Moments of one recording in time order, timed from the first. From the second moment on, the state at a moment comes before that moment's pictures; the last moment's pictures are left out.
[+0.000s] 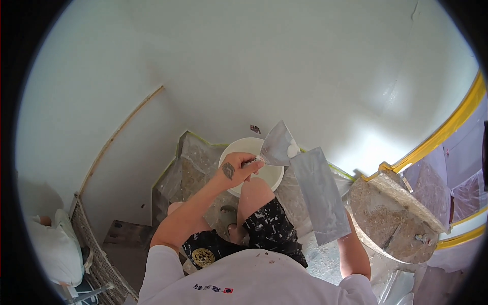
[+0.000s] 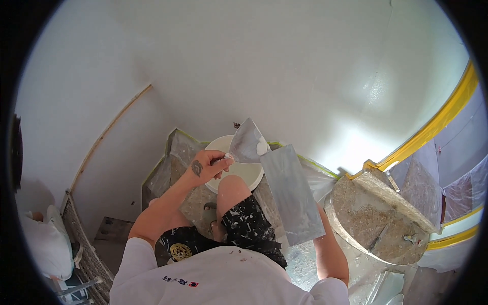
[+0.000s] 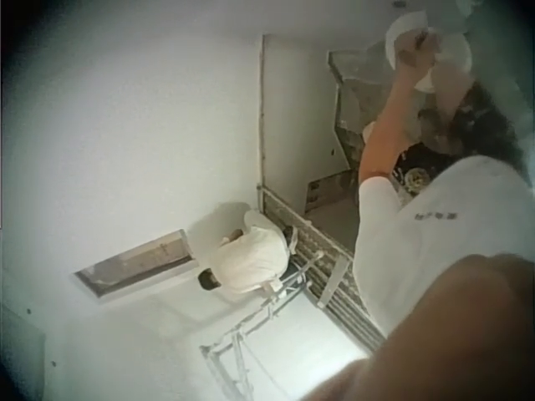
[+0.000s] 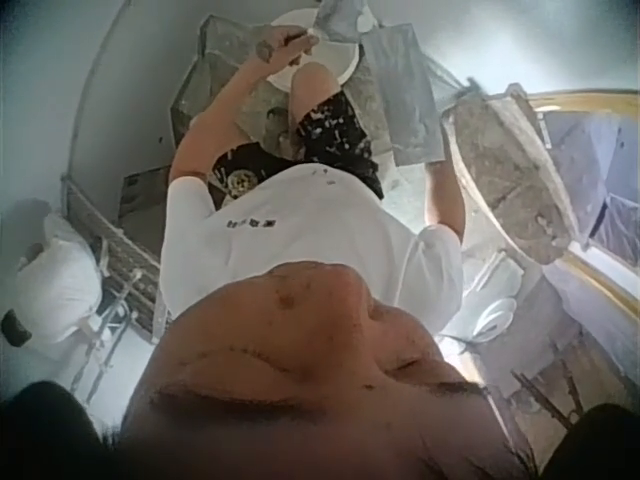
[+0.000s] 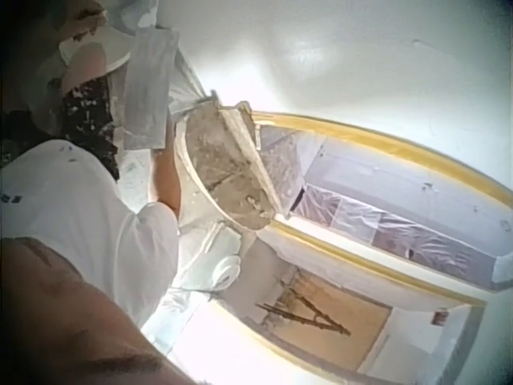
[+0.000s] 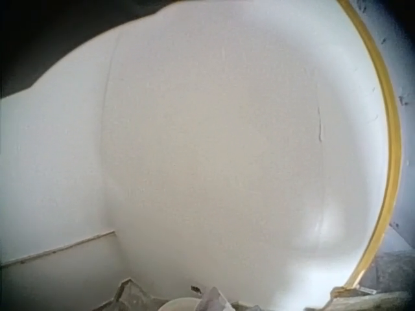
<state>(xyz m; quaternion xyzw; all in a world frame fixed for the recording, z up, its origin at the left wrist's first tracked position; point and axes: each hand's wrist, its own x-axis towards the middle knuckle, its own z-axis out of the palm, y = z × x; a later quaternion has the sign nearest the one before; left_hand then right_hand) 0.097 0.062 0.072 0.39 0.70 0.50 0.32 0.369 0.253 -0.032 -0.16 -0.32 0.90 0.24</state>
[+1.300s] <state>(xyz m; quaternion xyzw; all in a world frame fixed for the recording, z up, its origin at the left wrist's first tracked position) -0.022 0.039 -0.081 0.33 0.68 0.64 0.18 0.465 0.476 0.596 -0.44 -0.68 -0.08 0.58</state>
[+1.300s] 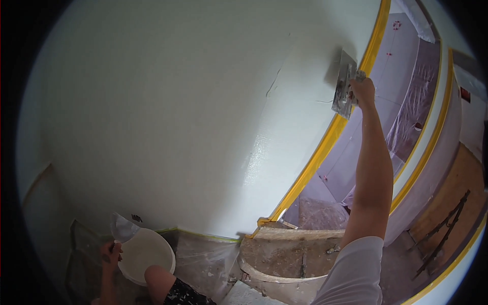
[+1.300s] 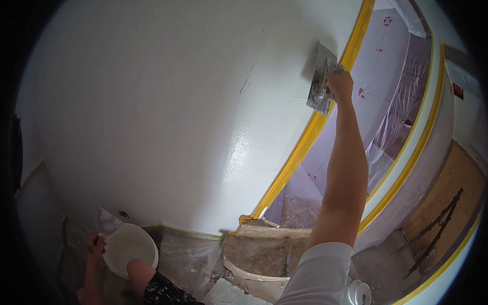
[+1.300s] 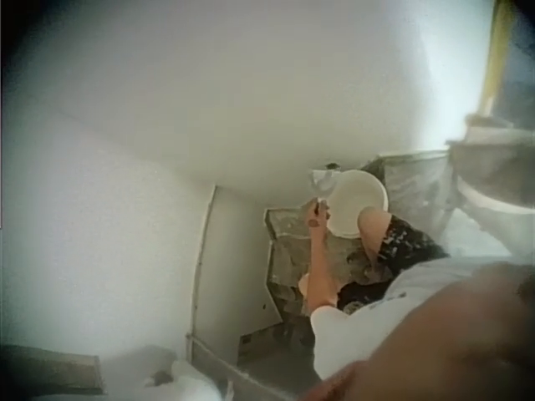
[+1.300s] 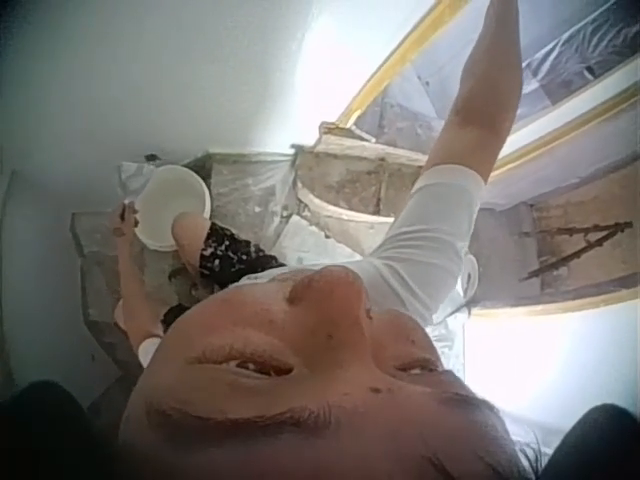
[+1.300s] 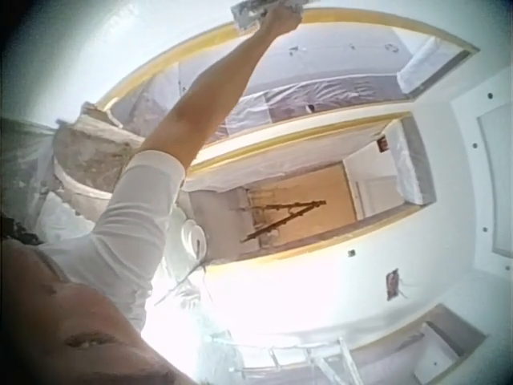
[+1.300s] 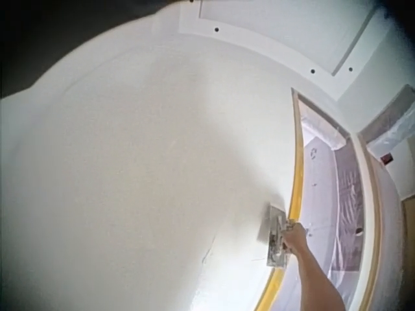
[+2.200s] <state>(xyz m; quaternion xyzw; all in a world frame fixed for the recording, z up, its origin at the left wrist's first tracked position) -0.005 0.038 -0.055 0.26 0.57 0.72 0.31 0.448 0.491 0.247 -0.53 -0.62 -0.21 0.54</state>
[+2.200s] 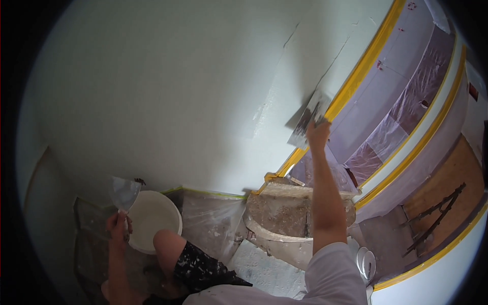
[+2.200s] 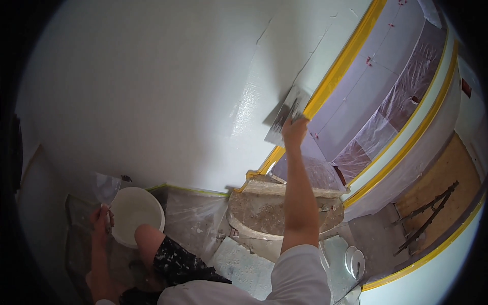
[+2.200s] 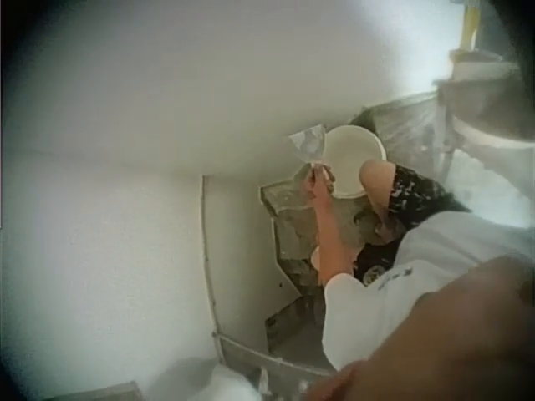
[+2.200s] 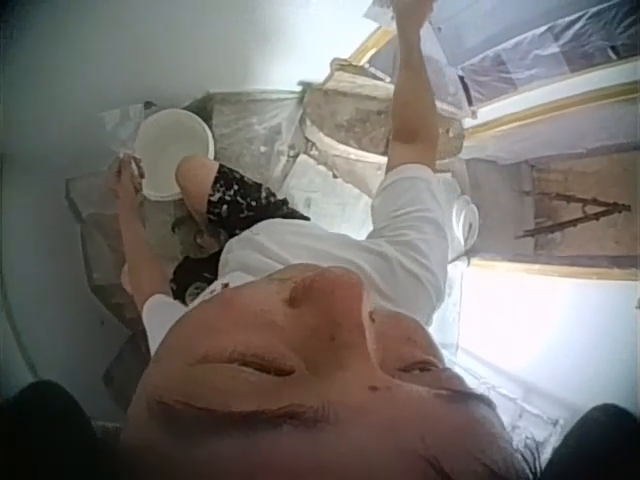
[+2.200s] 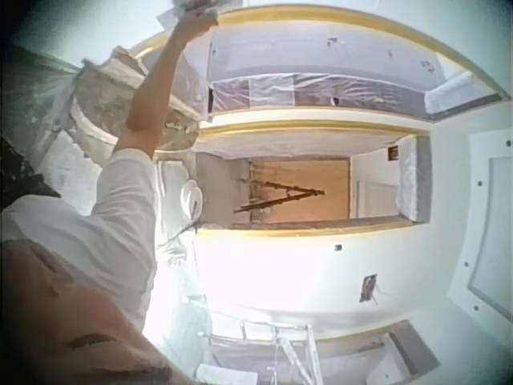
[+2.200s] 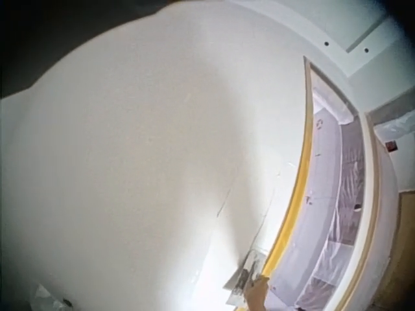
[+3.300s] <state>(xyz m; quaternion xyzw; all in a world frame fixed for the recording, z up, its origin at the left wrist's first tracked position) 0.086 0.035 -0.005 0.37 0.48 0.64 0.47 0.380 0.226 0.063 -0.25 -0.66 0.70 0.10</state>
